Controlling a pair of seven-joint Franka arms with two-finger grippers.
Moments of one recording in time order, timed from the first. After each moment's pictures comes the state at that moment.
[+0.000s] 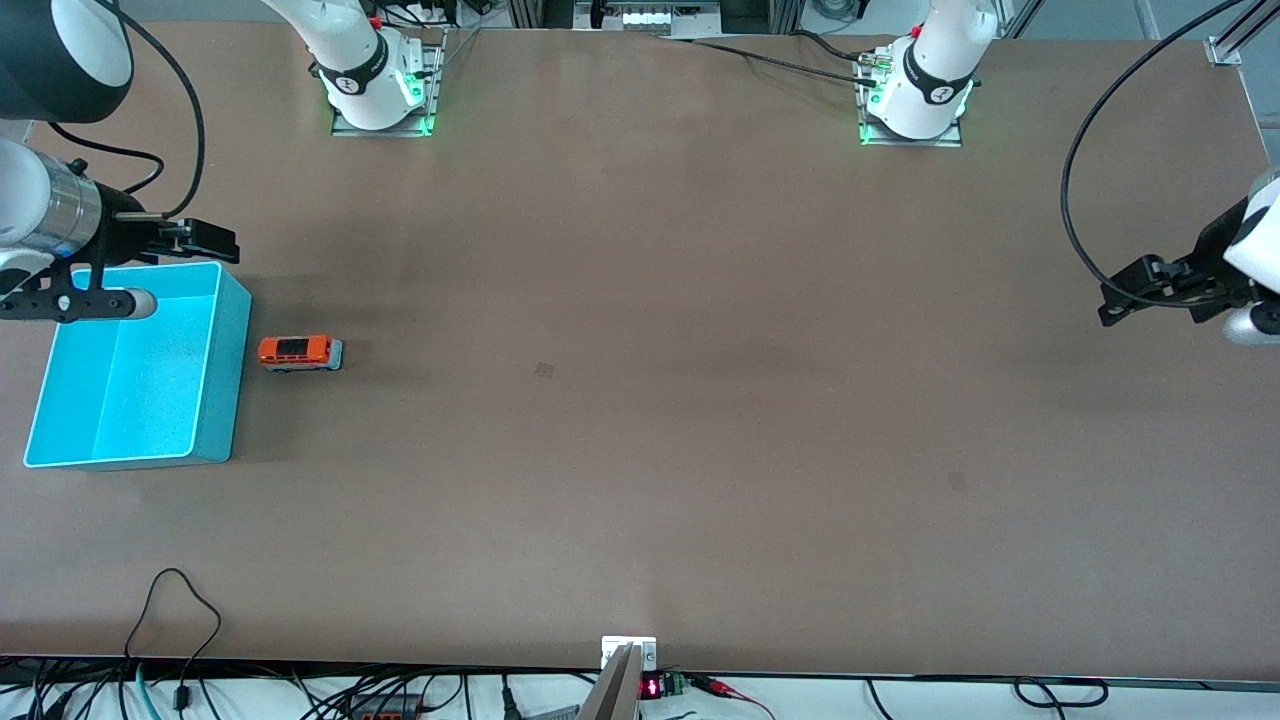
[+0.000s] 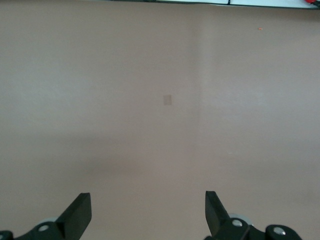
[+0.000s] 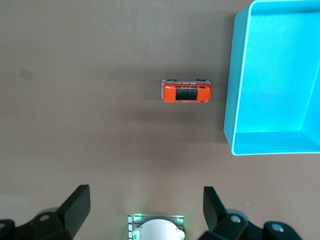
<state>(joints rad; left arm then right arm) -0.01 0.11 0.02 -1.51 -0.01 1.68 -0.06 0.07 0.15 -0.02 -1.55 0.00 1.44 0.00</state>
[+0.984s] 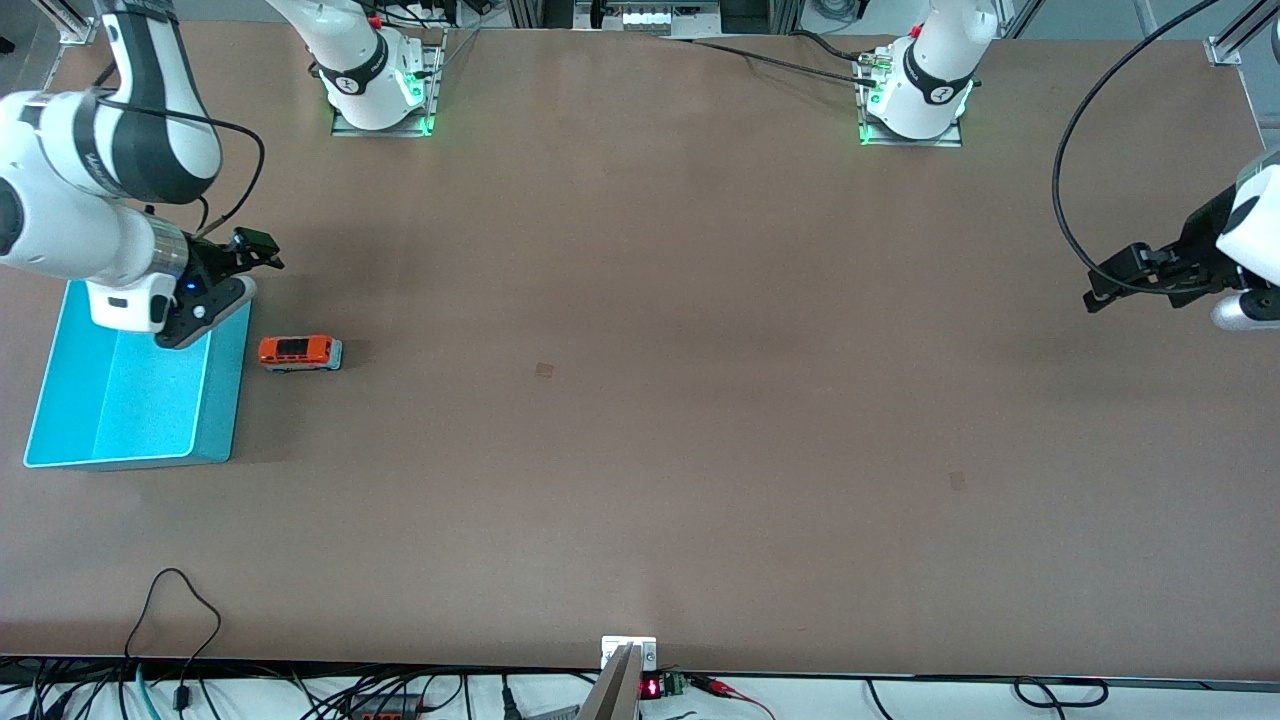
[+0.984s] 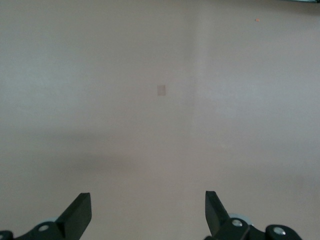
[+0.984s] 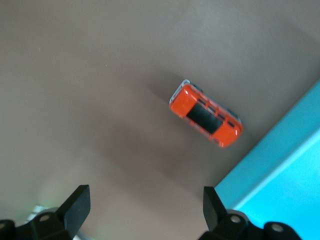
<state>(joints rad) -0.01 0.04 0.02 -1.64 -0.03 1.72 -0.07 -0.12 0.09 0.09 -2.08 0.00 1.94 -0.77</state>
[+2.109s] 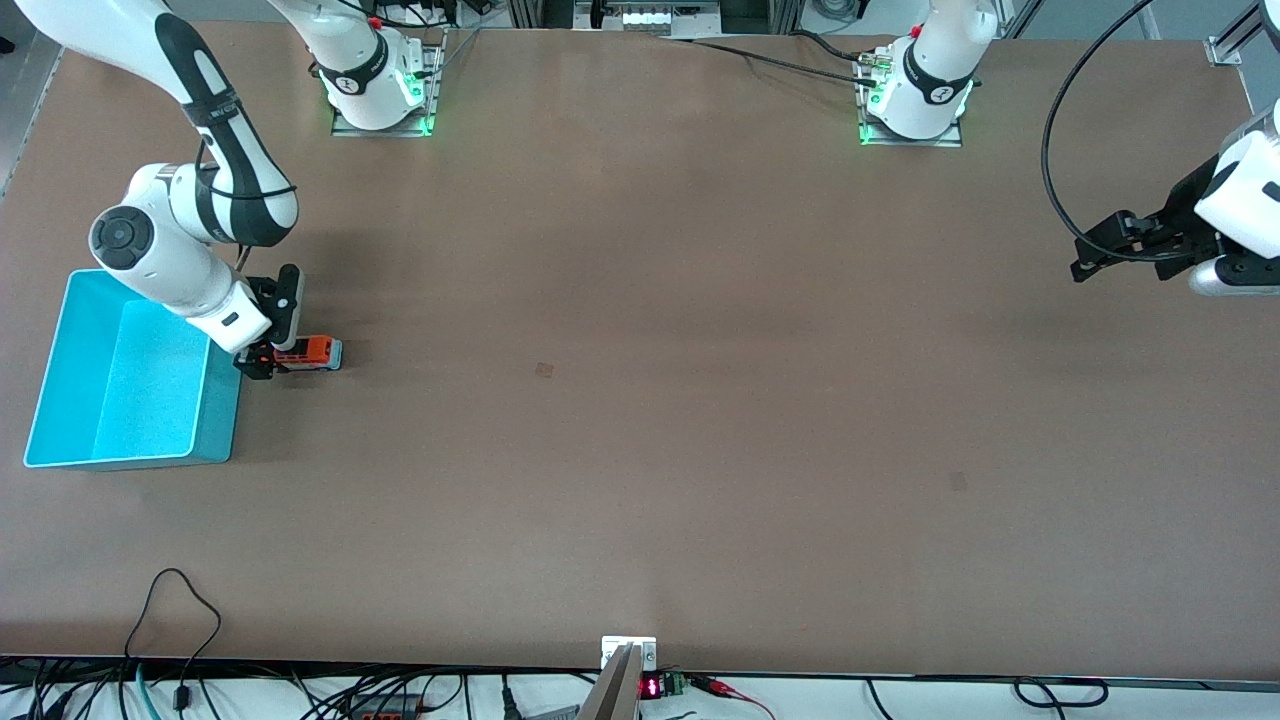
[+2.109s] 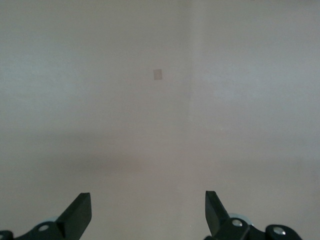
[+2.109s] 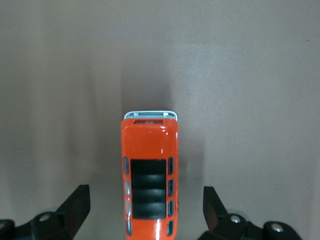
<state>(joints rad) 0.00 -0.02 0.00 -1.69 -0.03 1.69 -0.05 -0.22 0.30 0.13 -2.29 -0.13 2.61 -1.59</state>
